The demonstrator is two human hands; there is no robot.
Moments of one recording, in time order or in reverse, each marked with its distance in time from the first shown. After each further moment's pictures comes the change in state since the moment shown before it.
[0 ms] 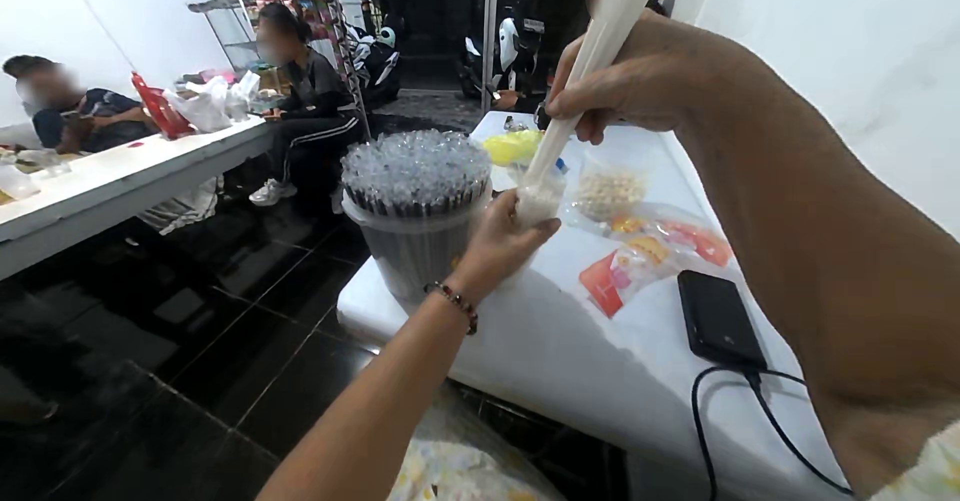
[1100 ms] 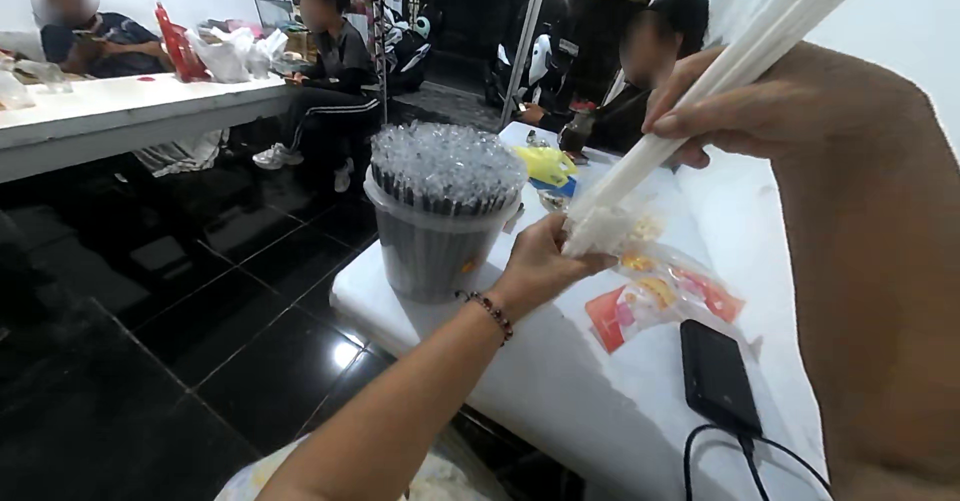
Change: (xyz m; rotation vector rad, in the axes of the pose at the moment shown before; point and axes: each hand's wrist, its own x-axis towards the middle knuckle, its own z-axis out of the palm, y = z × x) left_hand 0.008 -0.005 0.027 -0.191 0.047 -0.042; right_hand 0.010 0.025 -0.044 0.032 -0.258 -0.180
